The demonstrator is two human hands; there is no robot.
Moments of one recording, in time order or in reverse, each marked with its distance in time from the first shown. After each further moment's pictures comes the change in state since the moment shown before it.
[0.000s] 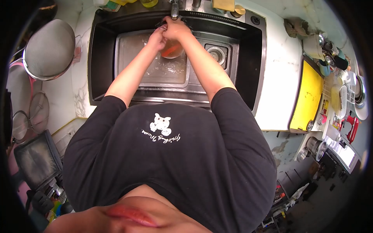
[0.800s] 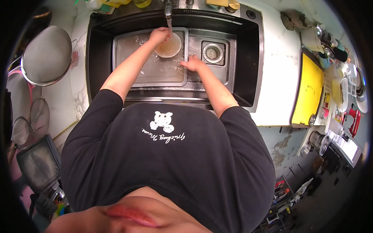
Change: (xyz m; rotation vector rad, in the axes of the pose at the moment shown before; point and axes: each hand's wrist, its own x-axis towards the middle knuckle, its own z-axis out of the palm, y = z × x) left_hand -0.003 0.003 0.016 0.909 0.030 -0.182; right_hand -0.115 0.106 0.091 0.052 -0.366 0.397
